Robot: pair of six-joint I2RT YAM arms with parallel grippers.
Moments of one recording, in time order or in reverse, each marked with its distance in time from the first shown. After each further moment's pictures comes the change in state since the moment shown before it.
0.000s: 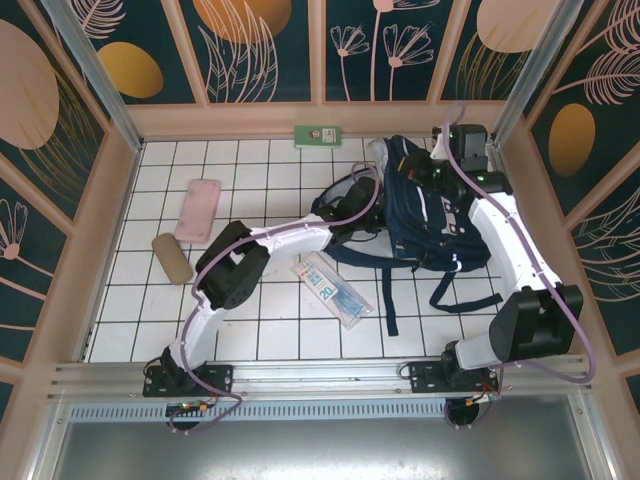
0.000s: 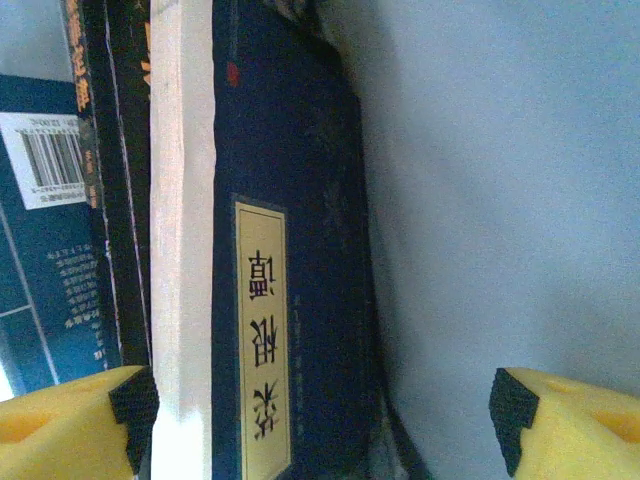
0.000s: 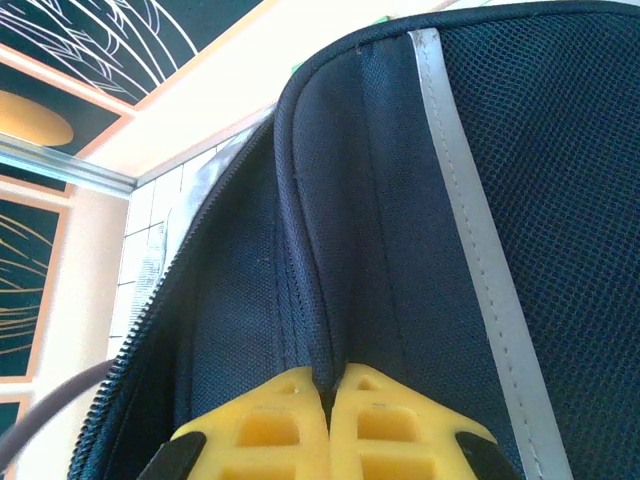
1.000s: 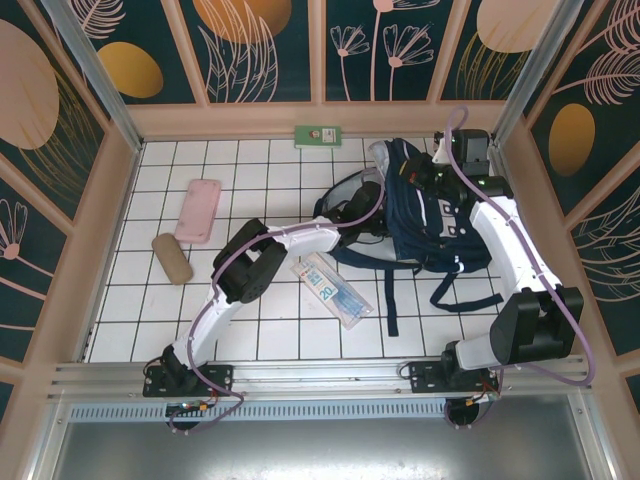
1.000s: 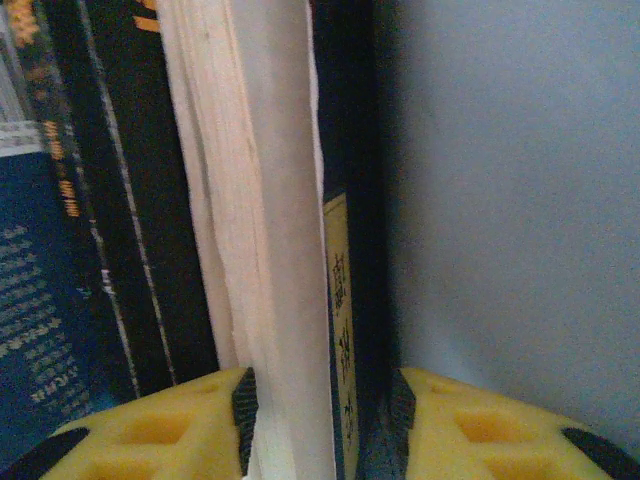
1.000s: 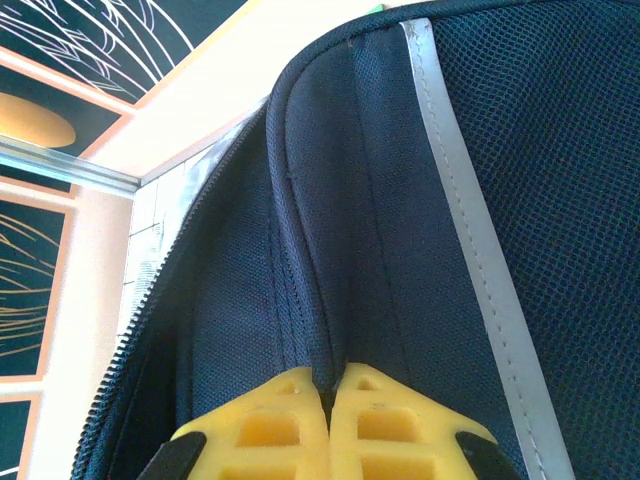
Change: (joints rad) left arm 0.008 0.175 0.106 0.107 0.176 -0.077; right arm -0.014 -0.011 -0.040 0.023 -0.025 0.019
